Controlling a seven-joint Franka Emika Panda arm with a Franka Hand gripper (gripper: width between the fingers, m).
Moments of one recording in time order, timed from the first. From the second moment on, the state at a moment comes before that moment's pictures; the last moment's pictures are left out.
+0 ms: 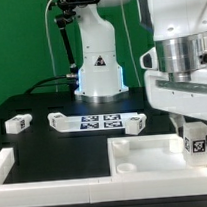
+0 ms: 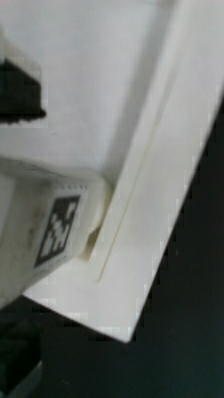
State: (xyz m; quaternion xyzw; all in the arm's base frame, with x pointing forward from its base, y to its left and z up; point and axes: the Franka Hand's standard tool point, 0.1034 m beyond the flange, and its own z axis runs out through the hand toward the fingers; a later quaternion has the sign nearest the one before) arm 0.628 0.119 0.068 -0.88 0.47 0.00 0.07
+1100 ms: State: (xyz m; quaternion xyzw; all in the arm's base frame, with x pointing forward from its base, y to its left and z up) arm 0.629 0.122 0.069 -0.99 0.10 -0.06 0.03
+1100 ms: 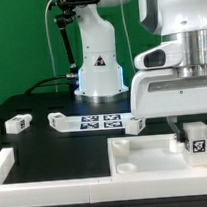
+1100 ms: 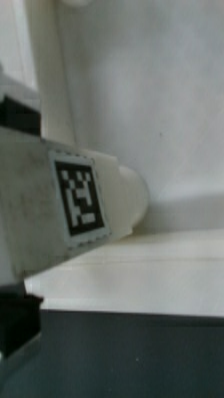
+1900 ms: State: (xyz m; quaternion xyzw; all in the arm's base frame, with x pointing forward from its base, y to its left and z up) arm 0.630 0.119 0.067 -0.80 0.59 0.02 0.06
